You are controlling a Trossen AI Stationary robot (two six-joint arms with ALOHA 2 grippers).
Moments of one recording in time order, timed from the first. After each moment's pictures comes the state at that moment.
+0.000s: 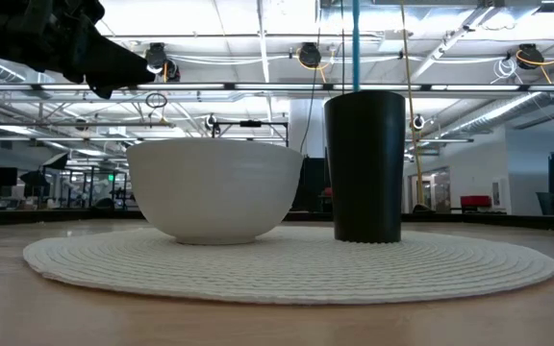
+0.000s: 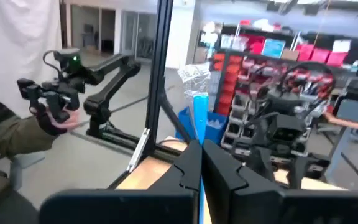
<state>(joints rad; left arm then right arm) -0.04 0.53 0.26 0.13 -0.16 -0.01 0.18 1.12 0.90 0.28 -0.18 -0.12</state>
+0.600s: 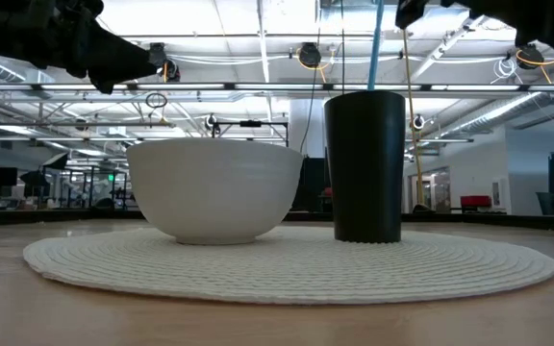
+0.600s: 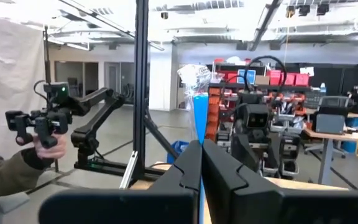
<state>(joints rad) -0.04 0.53 0.26 0.18 -0.17 0.00 0.09 0.96 0.44 0.79 -0.19 0.02</state>
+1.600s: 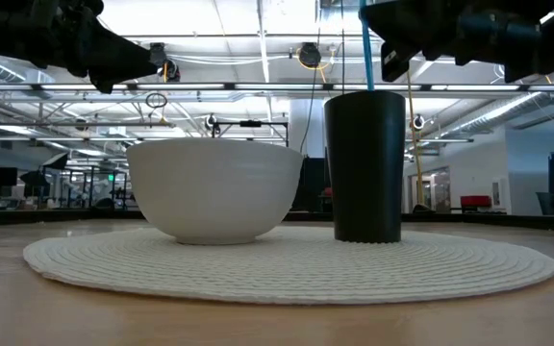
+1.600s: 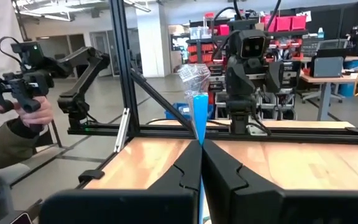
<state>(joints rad) -0.04 0.53 0.26 0.19 -0.19 -0.01 0.06 1.17 0.37 0.90 -0.18 0.09</state>
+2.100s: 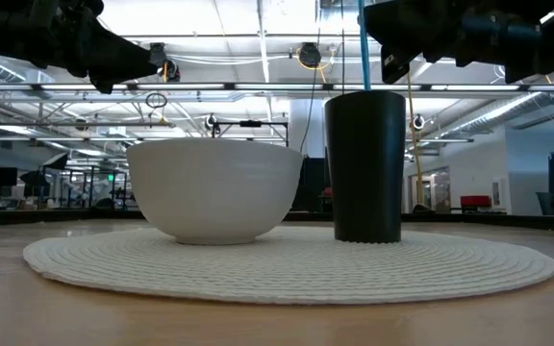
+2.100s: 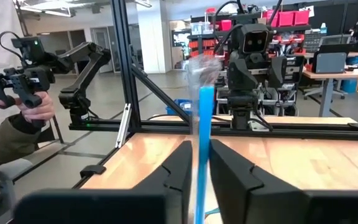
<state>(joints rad) -0.04 0.53 0.26 0.19 -0.19 -0.01 0.06 1.17 0.37 0.88 -0.18 0.09</state>
